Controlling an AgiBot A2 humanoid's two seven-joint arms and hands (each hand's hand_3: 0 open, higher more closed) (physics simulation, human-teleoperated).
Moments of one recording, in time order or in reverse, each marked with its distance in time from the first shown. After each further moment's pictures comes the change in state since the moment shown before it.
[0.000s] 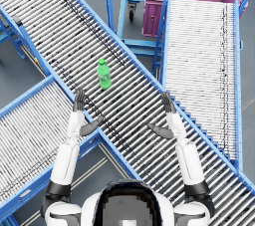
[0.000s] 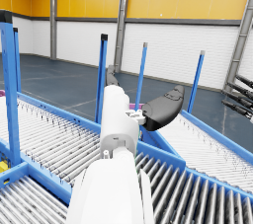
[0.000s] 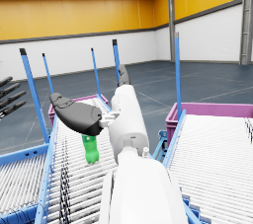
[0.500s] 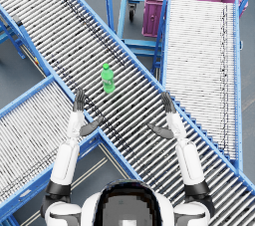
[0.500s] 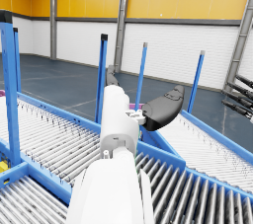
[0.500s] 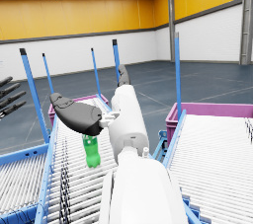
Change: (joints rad) left arm 0.000 0.000 0.000 0.000 0.000 0.000 0.000; right arm 0.000 0.000 0.000 0.000 0.000 0.000 0.000
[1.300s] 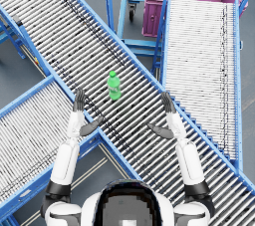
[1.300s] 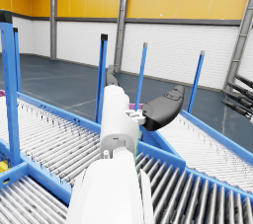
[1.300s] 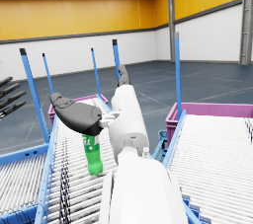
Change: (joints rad) left arm 0.000 0.000 0.000 0.000 0.000 0.000 0.000; right arm 0.000 0.000 0.000 0.000 0.000 0.000 0.000
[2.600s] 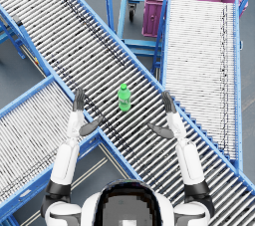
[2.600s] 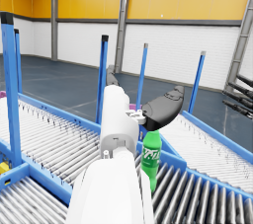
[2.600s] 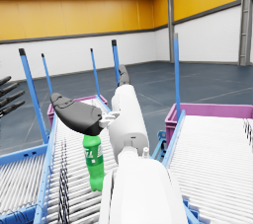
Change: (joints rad) left arm 0.001 0.001 -0.002 0.000 0.004 -0.001 -0.001; right arm 0.001 -0.001 -0.003 0.000 0.004 -0.001 0.001
